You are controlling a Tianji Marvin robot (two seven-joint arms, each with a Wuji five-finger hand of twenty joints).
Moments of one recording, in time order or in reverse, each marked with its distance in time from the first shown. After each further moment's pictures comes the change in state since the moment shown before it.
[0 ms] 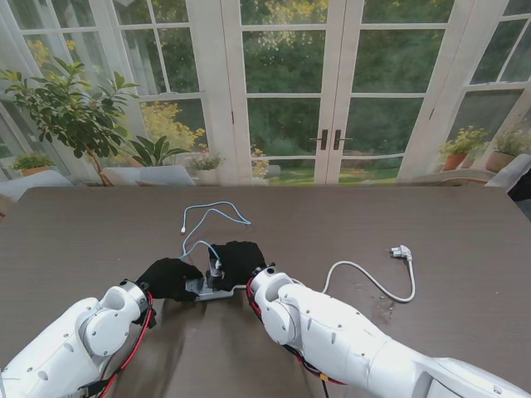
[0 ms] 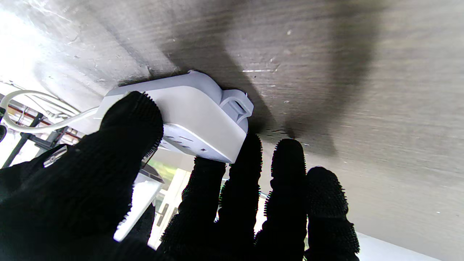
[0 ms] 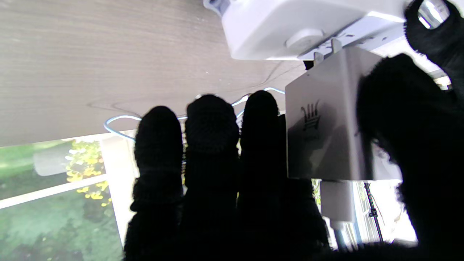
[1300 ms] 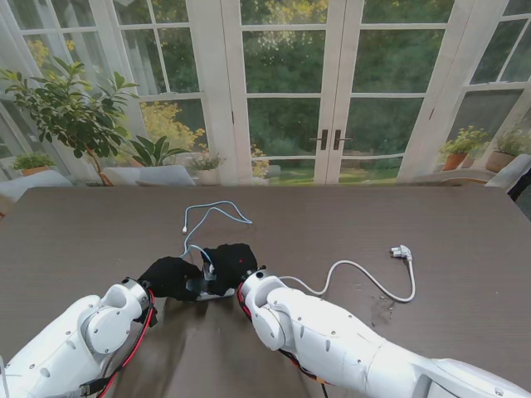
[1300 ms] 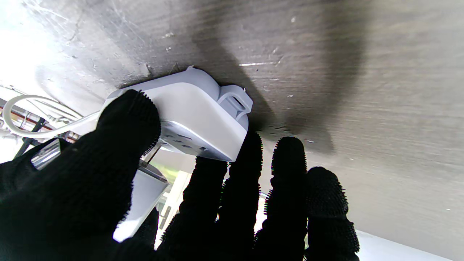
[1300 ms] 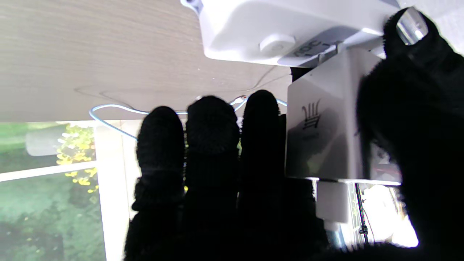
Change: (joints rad) left arm -0.017 0.001 0.015 0.007 0.010 -0.002 -0.003; right arm 0.001 0.003 -0.044 -0.068 -0.068 0.119 0.033; left_hand -0.001 0.000 -0.025 0.000 0.013 0.017 0.033 0.008 0.022 0.000 0.013 0.014 0.024 0.000 0.004 0.004 0.016 0.000 0.011 0.013; right_hand 0.000 0.000 0.000 0.000 0.000 0.000 0.000 0.000 0.009 -0.003 -0.002 0.014 0.000 -0.004 0.013 0.000 0.000 -0.018 0.000 0.000
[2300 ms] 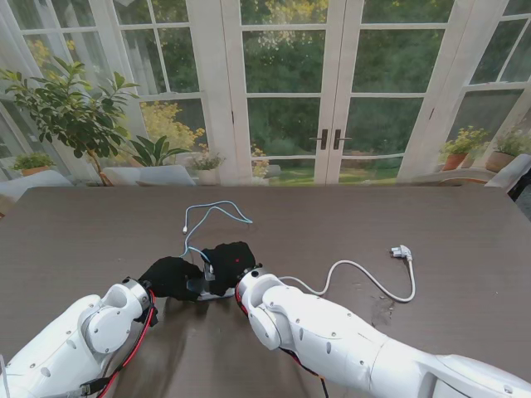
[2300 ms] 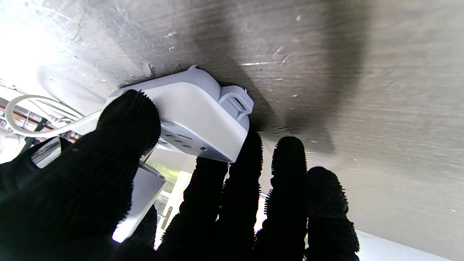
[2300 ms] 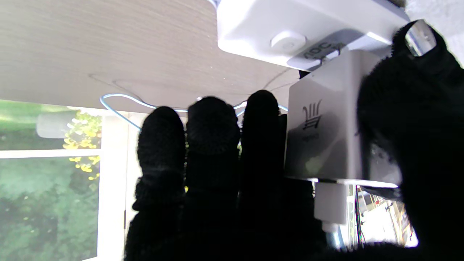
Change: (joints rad) left arm -0.003 0.000 0.004 0.003 -0.003 -0.005 0.000; right arm 0.019 0.026 -0.035 -0.076 -0.062 0.104 0.084; left_hand 0.000 0.000 0.000 0.000 0.000 0.006 0.008 0.000 0.007 0.000 -0.002 0.000 0.001 0.000 0.000 0.000 0.007 0.000 0.000 0.002; right_hand 0.000 0.000 0.000 0.000 0.000 0.000 0.000 0.011 0.000 -0.002 0.000 0.004 0.000 -0.003 0.009 0.000 0.000 -0.008 0.000 0.002
